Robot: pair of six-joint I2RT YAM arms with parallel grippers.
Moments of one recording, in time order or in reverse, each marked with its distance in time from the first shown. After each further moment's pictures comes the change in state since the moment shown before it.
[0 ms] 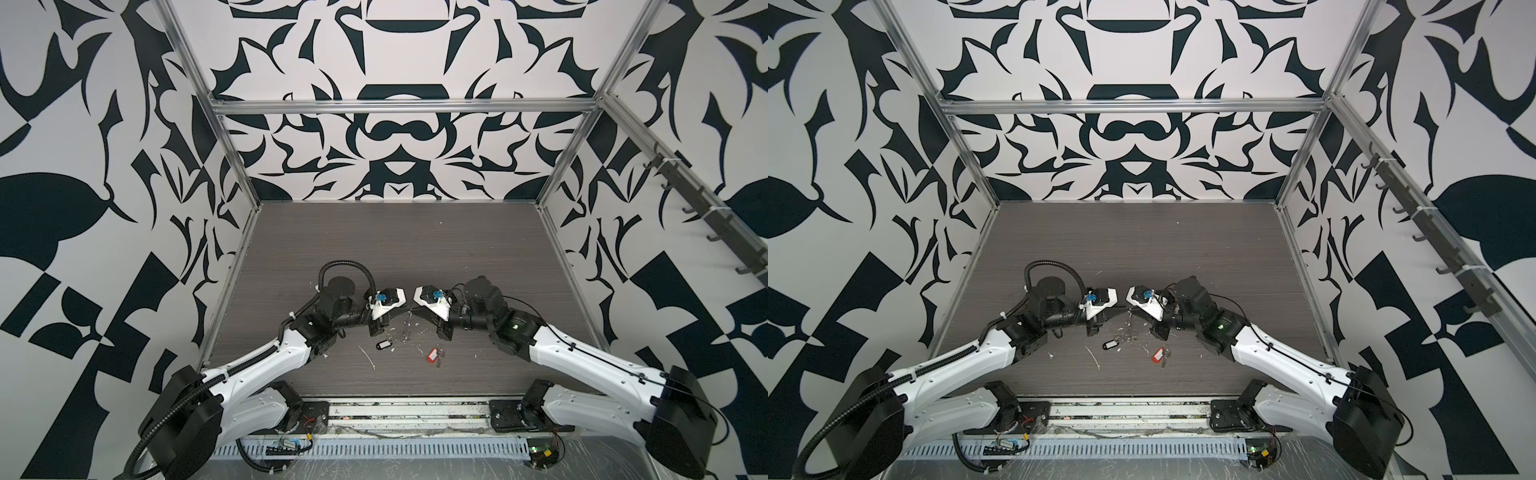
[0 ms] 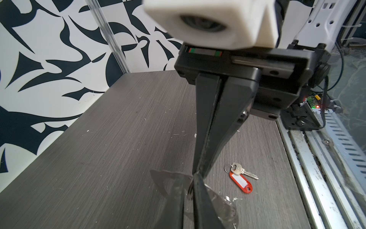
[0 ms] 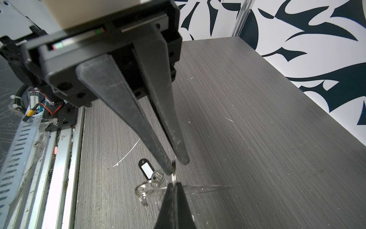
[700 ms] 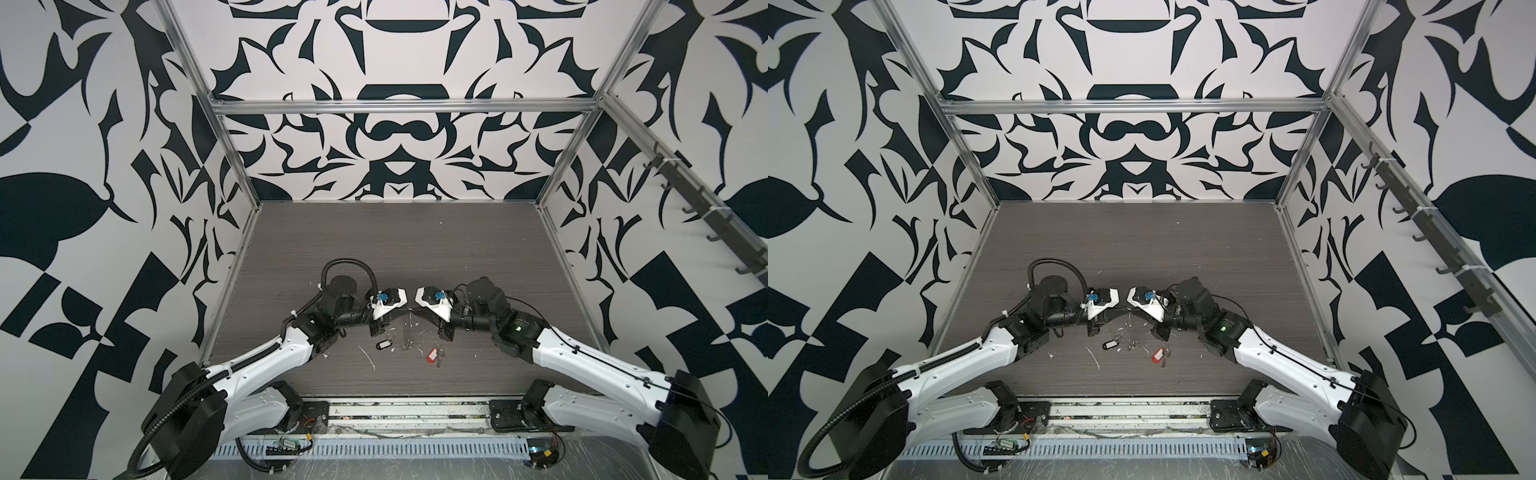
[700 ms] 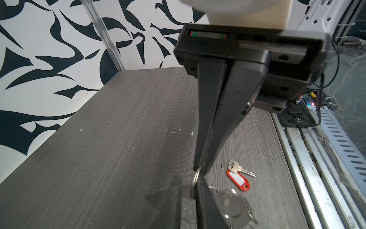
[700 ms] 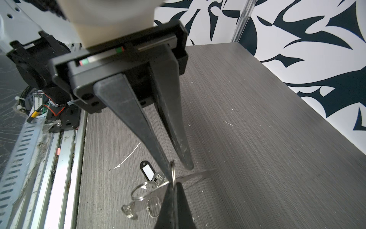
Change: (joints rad) left arm 0.000 0.028 0.011 -0.013 0.023 0.008; right arm 0.005 -0.029 -0.006 0.000 -0.003 -0.003
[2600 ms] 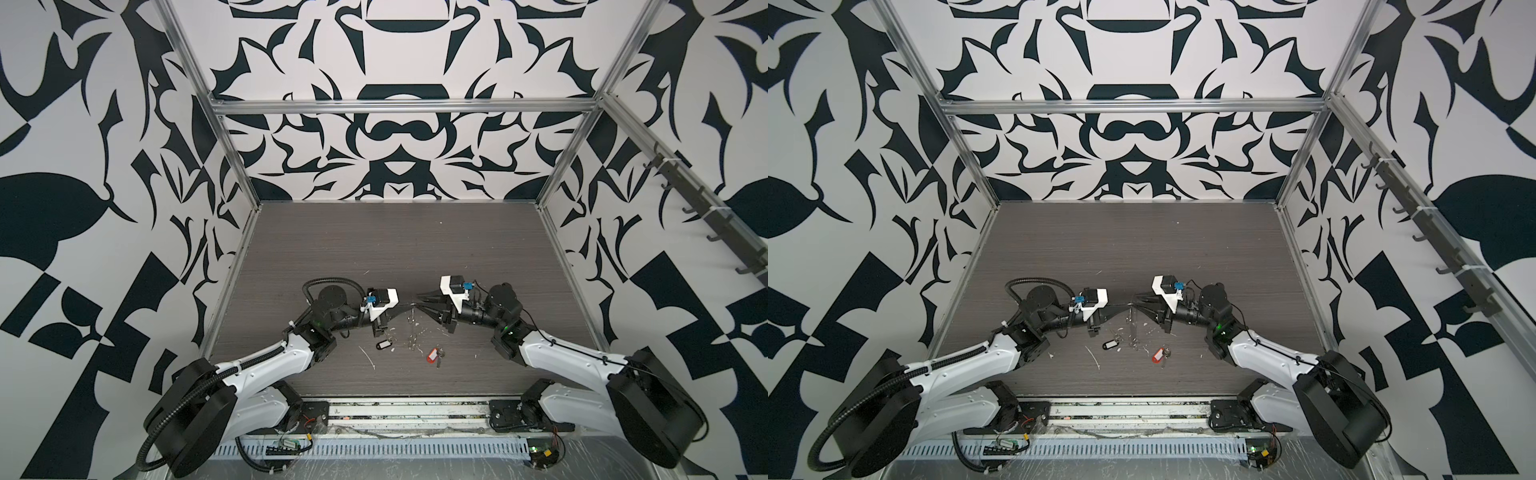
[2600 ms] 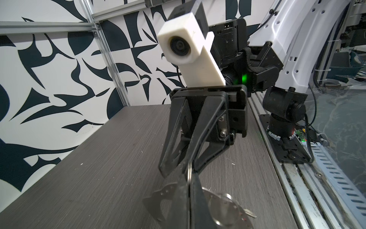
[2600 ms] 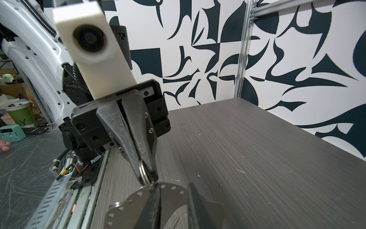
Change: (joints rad) left arm 0.000 0.016 -0.125 0.442 0.061 -0.185; right arm -0.195 0.146 -0.263 0.855 -0.348 0.343
